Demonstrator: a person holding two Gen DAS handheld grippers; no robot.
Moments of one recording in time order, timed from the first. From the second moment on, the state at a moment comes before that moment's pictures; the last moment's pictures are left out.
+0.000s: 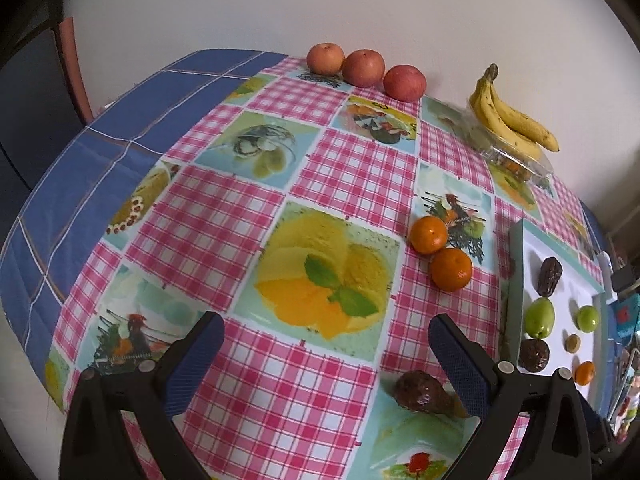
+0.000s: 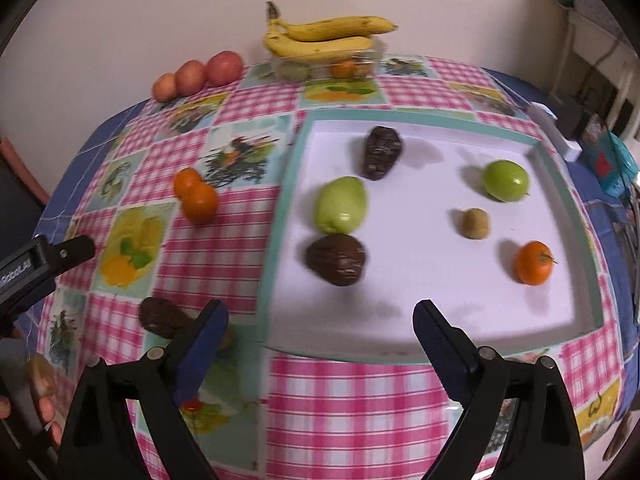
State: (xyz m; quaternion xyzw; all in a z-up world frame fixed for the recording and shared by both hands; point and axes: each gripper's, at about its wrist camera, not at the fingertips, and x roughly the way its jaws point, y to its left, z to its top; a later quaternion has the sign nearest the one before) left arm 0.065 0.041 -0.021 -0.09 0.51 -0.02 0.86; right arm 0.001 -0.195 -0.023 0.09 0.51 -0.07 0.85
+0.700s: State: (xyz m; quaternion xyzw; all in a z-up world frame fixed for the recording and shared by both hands) left arm 0.072 0.063 -0.026 -0.14 0.53 -0.03 0.84; right arm 0.009 -0.157 -0.022 0.11 0.51 0.01 0.85
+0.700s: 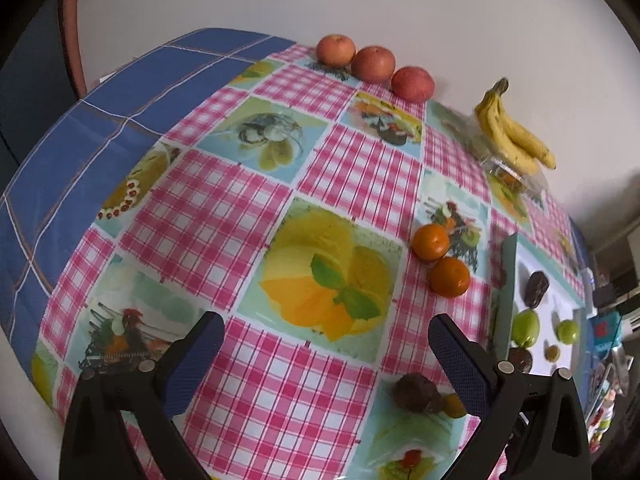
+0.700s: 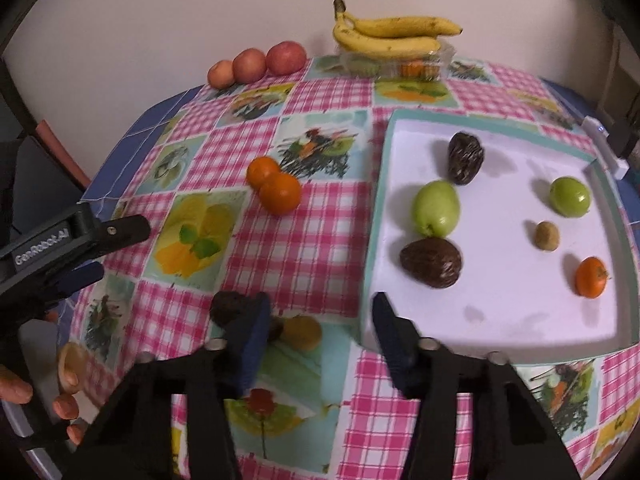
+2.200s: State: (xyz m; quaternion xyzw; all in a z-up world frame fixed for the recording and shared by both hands) left arm 0.074 0.026 -0.053 -0.18 0.59 -0.08 0.78; right arm 0.002 -0.190 -0.017 0.12 0.52 0.01 0.85
